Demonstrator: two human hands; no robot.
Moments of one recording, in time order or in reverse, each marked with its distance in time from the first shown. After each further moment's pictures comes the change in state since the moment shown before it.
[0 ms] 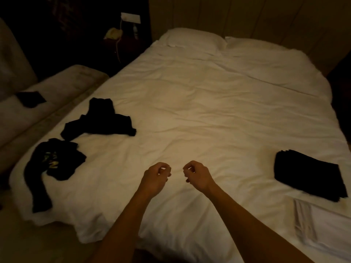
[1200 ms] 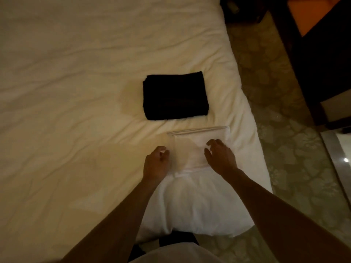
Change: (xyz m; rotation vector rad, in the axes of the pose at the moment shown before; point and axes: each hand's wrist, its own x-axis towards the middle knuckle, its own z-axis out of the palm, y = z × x) left_hand -0.016 0.045 0.567 0.389 -0.358 -0.016; right_hand -0.104 0.477 -0.365 -0.459 0.284 0.385
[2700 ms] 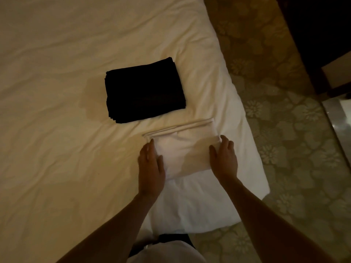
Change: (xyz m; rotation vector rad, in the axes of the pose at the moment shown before) left_hand 0.001 0.009 0.064 0.348 0.203 0.372; right_hand 0.002 0.069 0.027 0.323 0.196 0.363
